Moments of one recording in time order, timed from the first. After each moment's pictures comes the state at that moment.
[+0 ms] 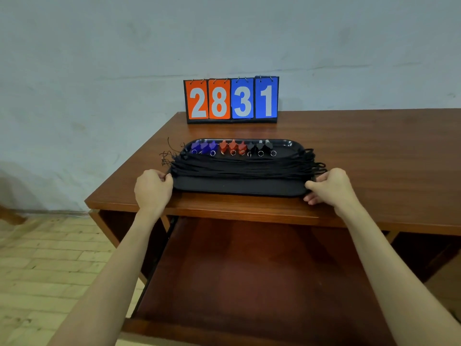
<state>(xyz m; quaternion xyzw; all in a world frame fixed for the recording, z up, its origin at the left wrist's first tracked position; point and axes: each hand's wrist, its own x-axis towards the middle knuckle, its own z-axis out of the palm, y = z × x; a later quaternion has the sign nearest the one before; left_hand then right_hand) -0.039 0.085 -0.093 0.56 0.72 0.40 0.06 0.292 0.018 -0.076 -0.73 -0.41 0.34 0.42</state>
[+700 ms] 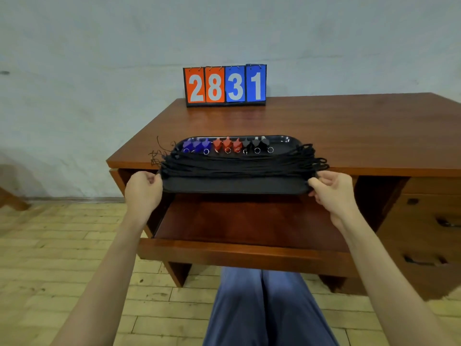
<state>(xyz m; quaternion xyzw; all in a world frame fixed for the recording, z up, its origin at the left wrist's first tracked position) -0.070 -0.059 -0.110 0.58 0.70 0.40 0.10 0.271 -0.143 -0.102 -0.66 -0.38 0.30 0.57</state>
